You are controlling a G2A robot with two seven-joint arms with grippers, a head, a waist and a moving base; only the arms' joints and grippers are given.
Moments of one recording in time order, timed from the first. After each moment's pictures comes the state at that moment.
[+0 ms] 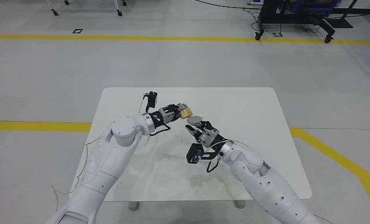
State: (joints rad) left arm 0.99 -1.28 -1.07 -1.26 -0.31 0.09 -0.70; right arm -1.33 -1.17 0.97 -1.59 -2.24 -0.04 -0.29
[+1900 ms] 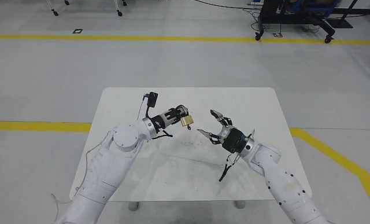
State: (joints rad) left arm 1.06 -1.26 -1.07 -1.37 -0.12 0.00 -0.66; right arm -1.42 -1.14 1.24 -1.55 -1.65 -0.47 -0.64
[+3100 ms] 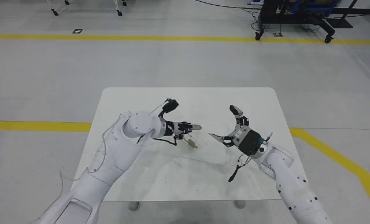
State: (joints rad) left arm 0.89 -1.28 -0.95 -1.25 0.09 0.10 -1.00; right arm -1.47 -1.13 1.31 -1.59 -1.64 -0.47 -0.68
